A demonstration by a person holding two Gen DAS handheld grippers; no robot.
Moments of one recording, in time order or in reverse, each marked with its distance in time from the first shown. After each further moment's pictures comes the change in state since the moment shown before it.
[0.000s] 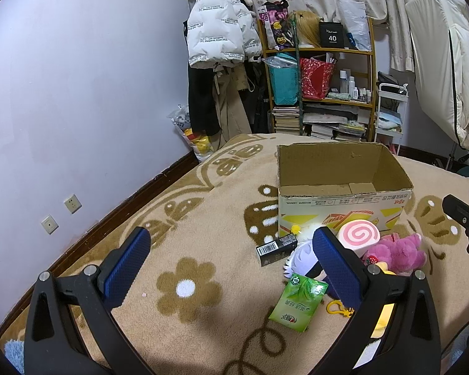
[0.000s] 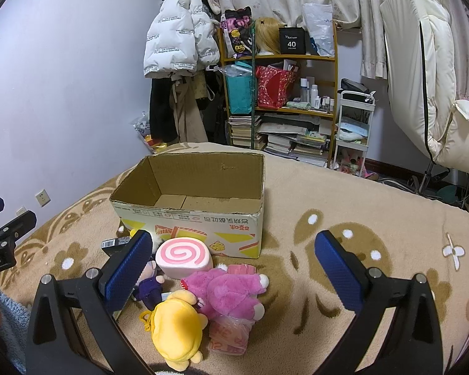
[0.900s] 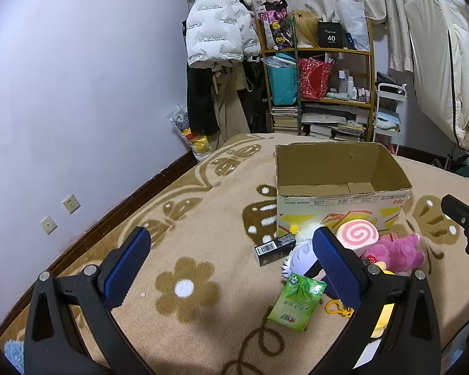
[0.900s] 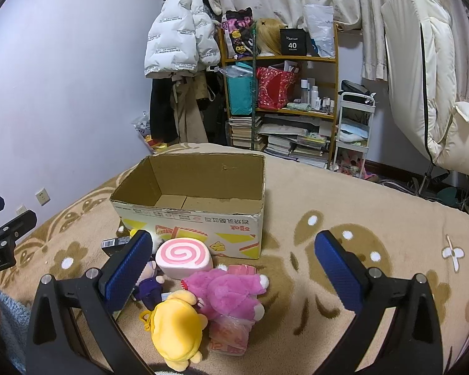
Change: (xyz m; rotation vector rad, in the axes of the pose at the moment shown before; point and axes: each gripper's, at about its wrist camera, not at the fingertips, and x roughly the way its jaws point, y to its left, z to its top) left arm -0.001 -0.002 0.000 0.000 -0.001 0.000; right arm 0.000 0.000 0.001 -0.004 -0.002 -0.002
